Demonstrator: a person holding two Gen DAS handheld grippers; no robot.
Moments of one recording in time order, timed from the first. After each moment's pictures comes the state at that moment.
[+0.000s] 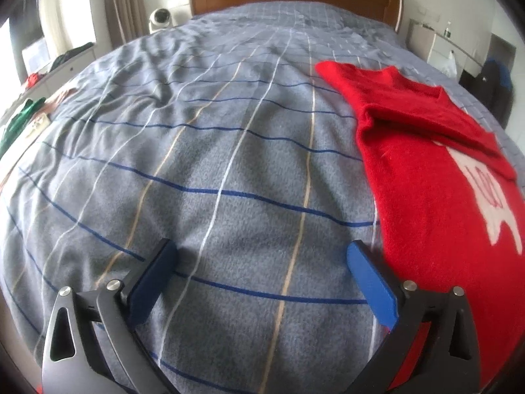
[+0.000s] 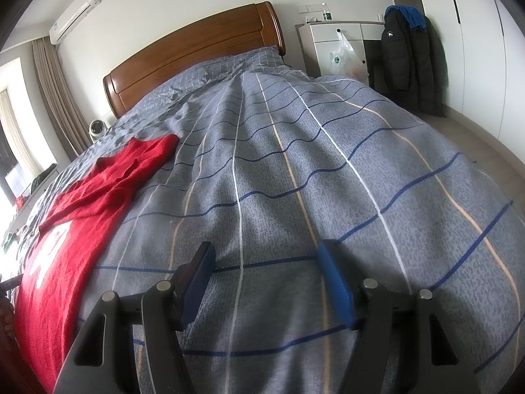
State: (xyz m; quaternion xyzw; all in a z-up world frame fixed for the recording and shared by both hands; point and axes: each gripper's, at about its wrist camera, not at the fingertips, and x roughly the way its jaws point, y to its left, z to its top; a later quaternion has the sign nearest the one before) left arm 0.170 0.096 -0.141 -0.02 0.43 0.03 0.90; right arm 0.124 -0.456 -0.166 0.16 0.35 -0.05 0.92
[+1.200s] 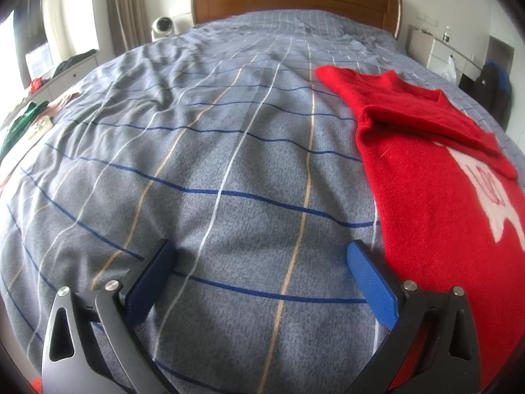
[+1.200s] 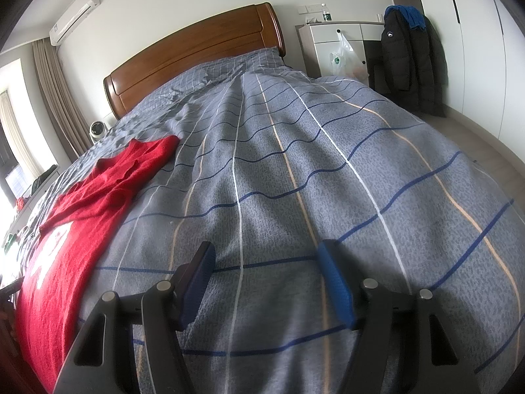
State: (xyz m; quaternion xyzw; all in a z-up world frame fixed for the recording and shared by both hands) left arm 0.166 0.094 -0.145 -0.02 0.41 0.03 0.91; right arm 0.123 -0.456 -0.166 0.16 0.35 -0.05 0.92
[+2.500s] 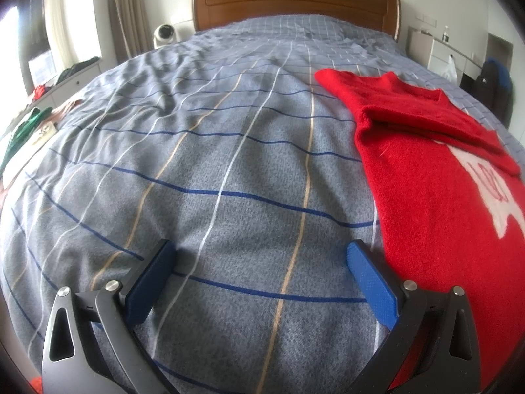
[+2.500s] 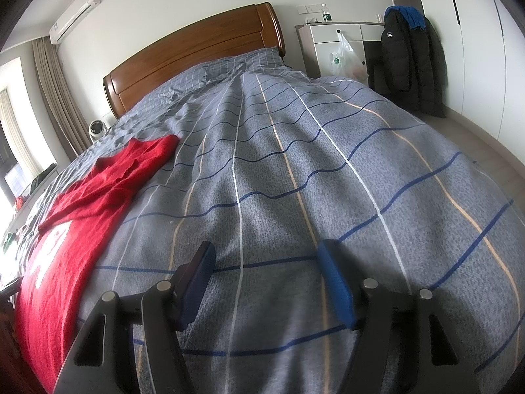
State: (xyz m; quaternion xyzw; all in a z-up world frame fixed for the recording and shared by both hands) left arm 0.166 0.093 -0.146 -0.01 0.40 0.04 0.92; right arm 0.123 -0.456 -0.166 0.16 0.35 -0.05 0.92
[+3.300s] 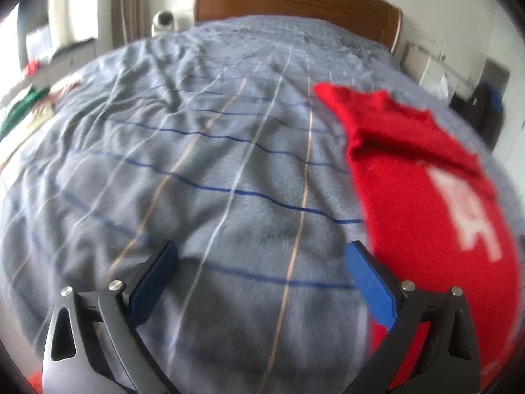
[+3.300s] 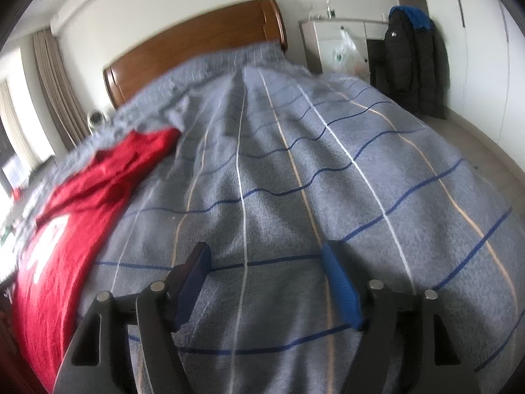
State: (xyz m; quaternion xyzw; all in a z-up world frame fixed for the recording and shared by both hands) left arm 0.155 0.120 -0.117 -0.08 0.41 0.00 0.91; right arm 0.132 -0.449 -0.152 0.13 0.40 -0.06 0.91
